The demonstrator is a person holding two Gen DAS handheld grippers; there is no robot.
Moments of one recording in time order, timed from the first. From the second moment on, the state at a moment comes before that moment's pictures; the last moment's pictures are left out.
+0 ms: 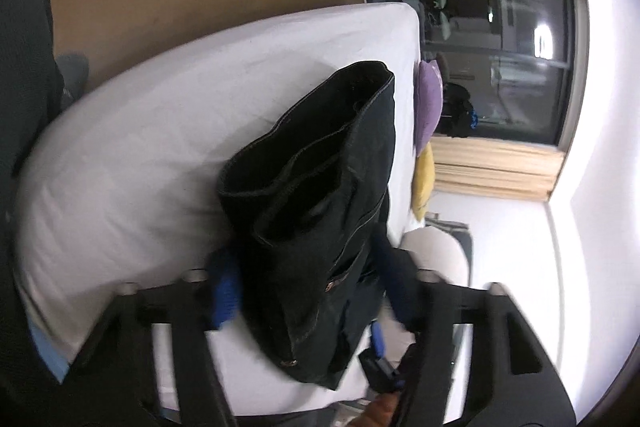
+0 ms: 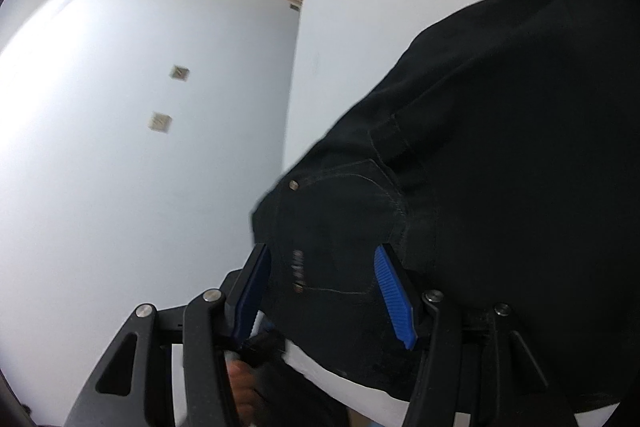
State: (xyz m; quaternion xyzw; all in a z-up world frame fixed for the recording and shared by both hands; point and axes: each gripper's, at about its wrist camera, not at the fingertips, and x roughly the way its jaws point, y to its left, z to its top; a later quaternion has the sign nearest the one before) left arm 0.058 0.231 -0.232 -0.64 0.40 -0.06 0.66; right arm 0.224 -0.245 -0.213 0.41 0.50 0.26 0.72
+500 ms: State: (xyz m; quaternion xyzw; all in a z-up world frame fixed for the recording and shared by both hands) left arm 0.072 0.200 -0.144 -0.44 0.39 -0.10 0.80; right arm 0.265 -0.231 -0.245 0.27 0.61 0.19 0.72
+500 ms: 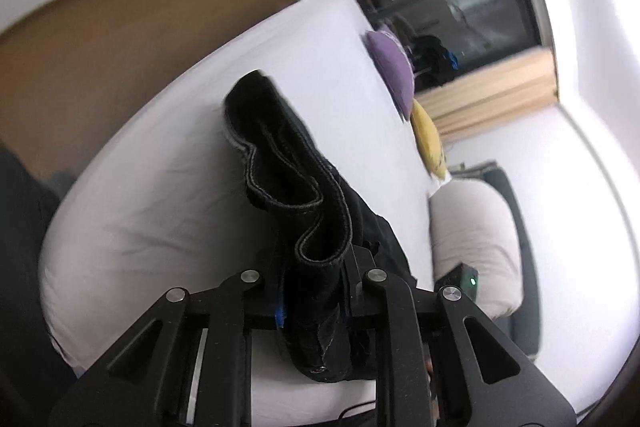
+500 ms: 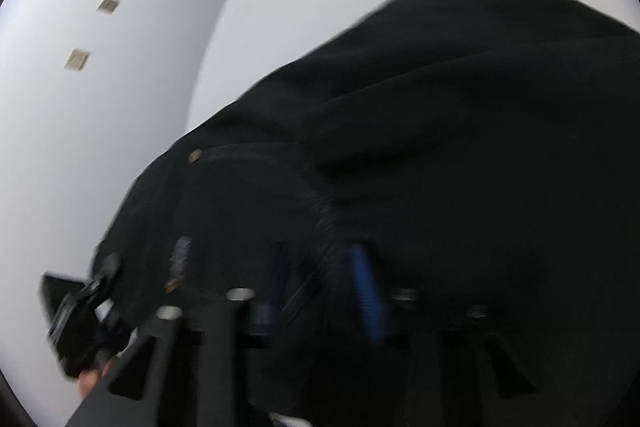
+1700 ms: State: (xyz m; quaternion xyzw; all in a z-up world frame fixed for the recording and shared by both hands) left arm 0.084 -0.180 -0.159 0.20 0.39 -0.32 0.84; right arm 0.252 -0.343 -0.215 0.31 0.55 0.26 0.73
